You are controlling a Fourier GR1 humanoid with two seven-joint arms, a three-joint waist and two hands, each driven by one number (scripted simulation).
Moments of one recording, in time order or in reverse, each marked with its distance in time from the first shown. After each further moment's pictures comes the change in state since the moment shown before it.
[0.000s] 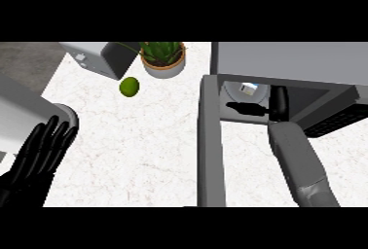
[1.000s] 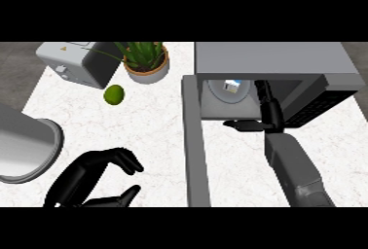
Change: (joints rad) left arm -0.099 0.012 -0.190 0.220 -0.178 -0.070 -0.066; right arm -0.011 0.001 -0.065 0.241 -0.119 0.271 -0.114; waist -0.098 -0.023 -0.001
